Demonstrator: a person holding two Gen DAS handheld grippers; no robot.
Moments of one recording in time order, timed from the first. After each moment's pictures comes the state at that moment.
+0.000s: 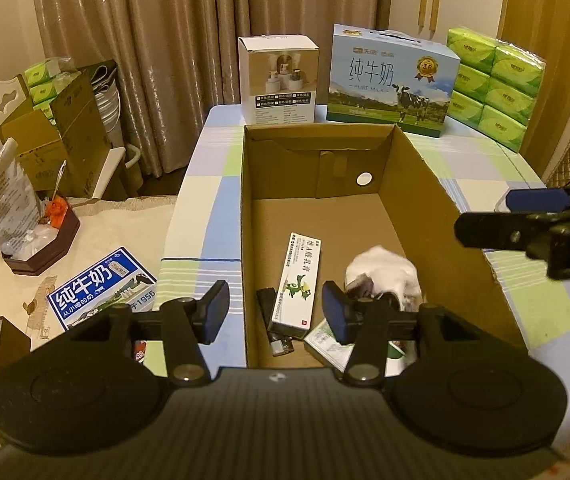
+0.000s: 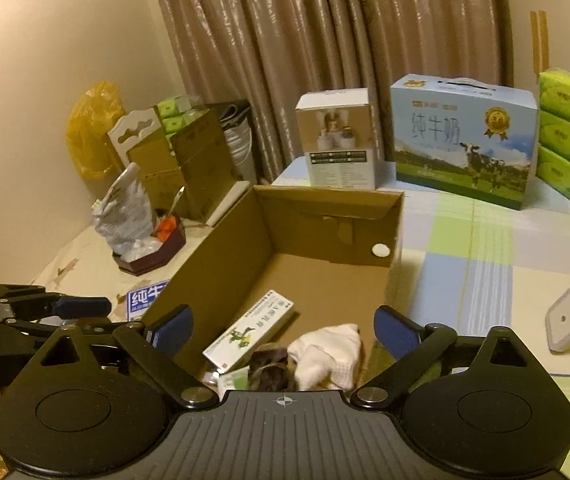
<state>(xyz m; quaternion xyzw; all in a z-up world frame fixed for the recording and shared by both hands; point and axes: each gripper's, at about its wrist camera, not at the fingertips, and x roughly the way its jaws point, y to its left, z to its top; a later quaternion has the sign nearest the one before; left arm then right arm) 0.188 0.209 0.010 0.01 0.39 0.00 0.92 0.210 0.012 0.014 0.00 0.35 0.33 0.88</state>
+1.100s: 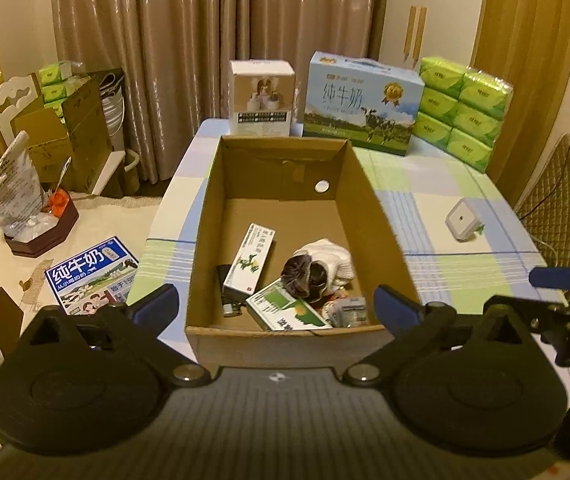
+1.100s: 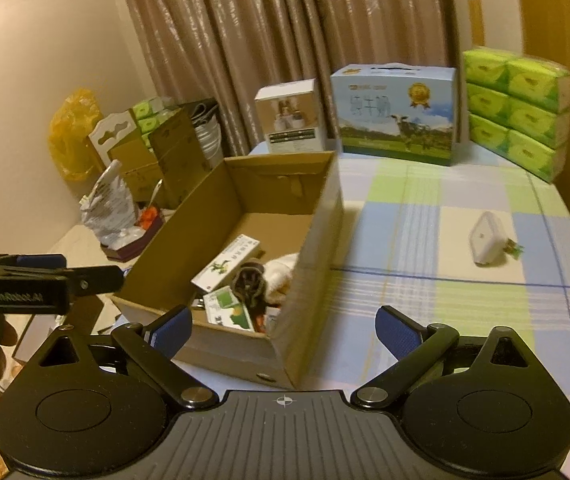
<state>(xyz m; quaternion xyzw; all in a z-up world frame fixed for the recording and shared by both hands) 0.099 0.155 0.048 -0.02 0.36 0.01 0.93 0.104 -0.080 0.033 0.02 0.36 0.28 0.89</state>
